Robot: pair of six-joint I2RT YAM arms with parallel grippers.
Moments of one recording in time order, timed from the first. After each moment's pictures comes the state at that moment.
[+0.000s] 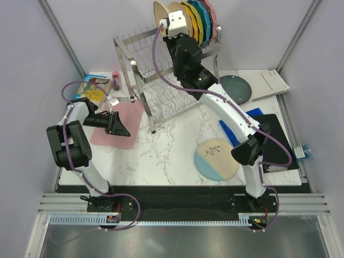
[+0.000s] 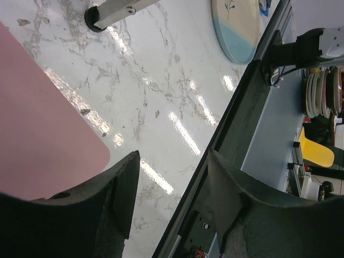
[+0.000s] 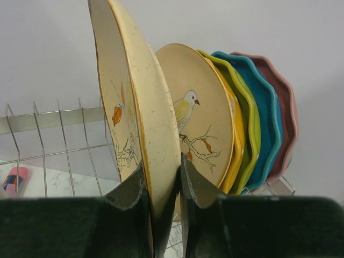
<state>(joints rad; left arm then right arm) 0.26 1.79 1.28 -1.29 1.05 0.86 0.75 2.05 2.36 -0.07 0.67 -0.33</state>
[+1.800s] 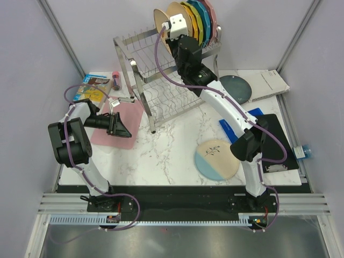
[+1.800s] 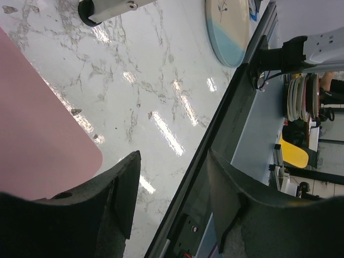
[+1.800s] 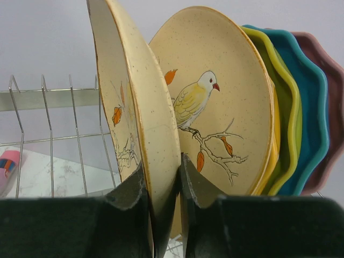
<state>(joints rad) 0.26 1.84 1.27 -1.29 1.08 0.82 0.68 2.09 2.31 -0.06 0.53 -0.30</state>
